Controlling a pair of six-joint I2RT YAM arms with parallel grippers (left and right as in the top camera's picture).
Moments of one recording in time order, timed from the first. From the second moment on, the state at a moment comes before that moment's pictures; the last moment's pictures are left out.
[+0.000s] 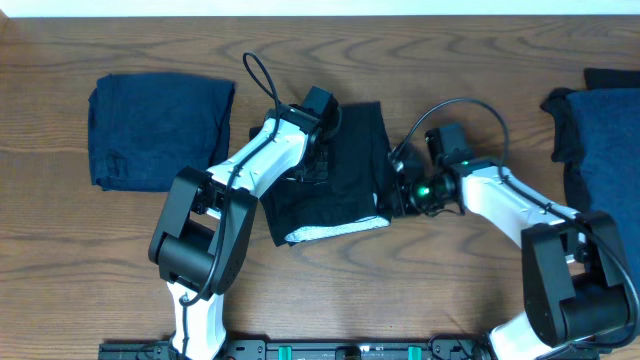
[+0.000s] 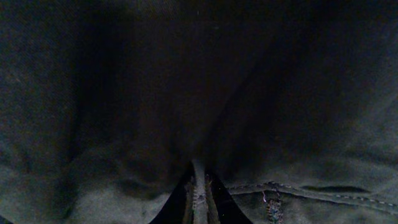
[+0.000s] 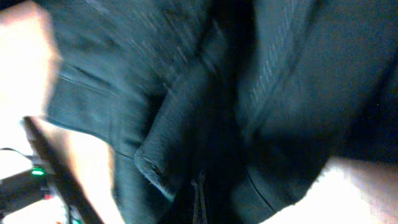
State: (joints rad) left arm -0.47 2.03 1.41 -0.86 -0.04 -0.43; right arm 0.28 1.74 0.89 -0.52 -0.64 0.13
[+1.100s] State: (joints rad) left arm -0.45 2.03 1.41 -0.86 0.02 -0.41; right arm 0.21 1.66 0.94 -0.50 -0.50 0.32
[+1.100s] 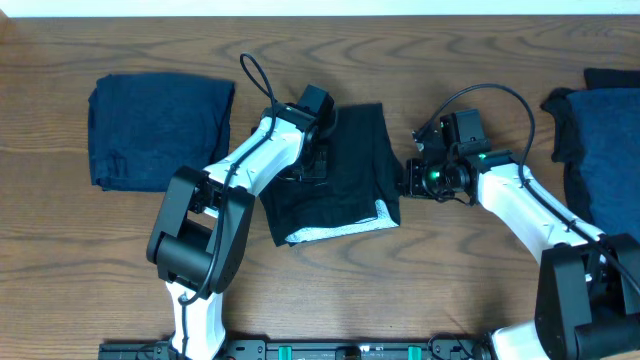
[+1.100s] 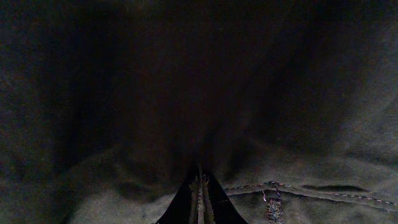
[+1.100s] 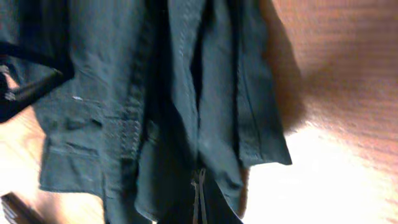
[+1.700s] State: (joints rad) left arm -0.45 2.03 1.41 -0.86 0.02 -0.41; right arm 0.27 1.71 0.94 -0.35 -0.57 0.42
